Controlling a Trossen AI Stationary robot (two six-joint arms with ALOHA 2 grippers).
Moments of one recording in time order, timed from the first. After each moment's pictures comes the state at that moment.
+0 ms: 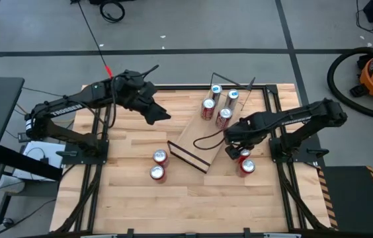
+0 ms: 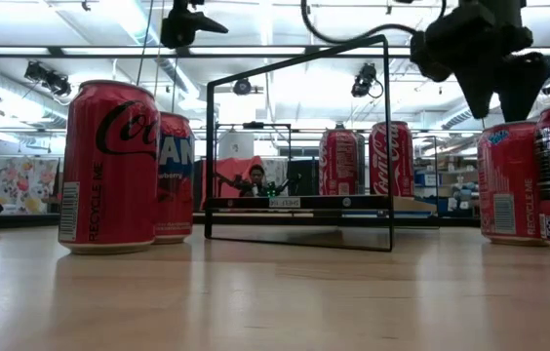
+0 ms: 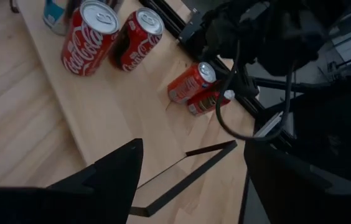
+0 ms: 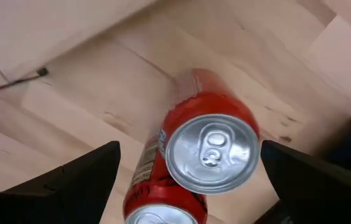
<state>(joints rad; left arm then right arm) 0.31 1.23 1.34 -0.68 0.32 -0.58 0.11 1.38 1.12 -1.26 -0.06 1.13</state>
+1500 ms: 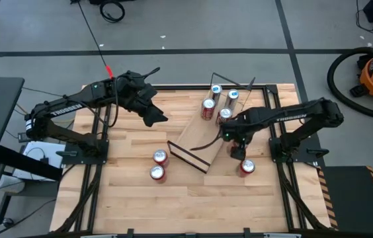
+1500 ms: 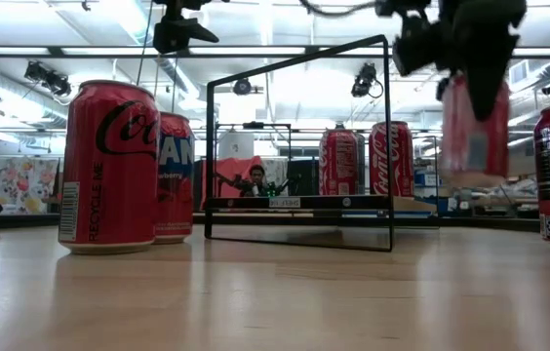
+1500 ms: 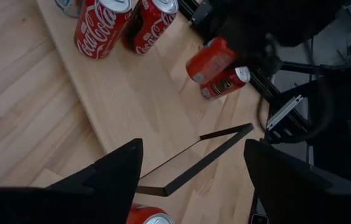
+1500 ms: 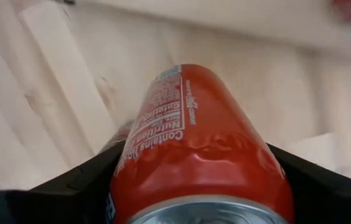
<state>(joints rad) 0.32 1.23 1.34 -0.76 0.32 -0.53 0.03 1.42 1.16 -1.24 -0.10 0.39</state>
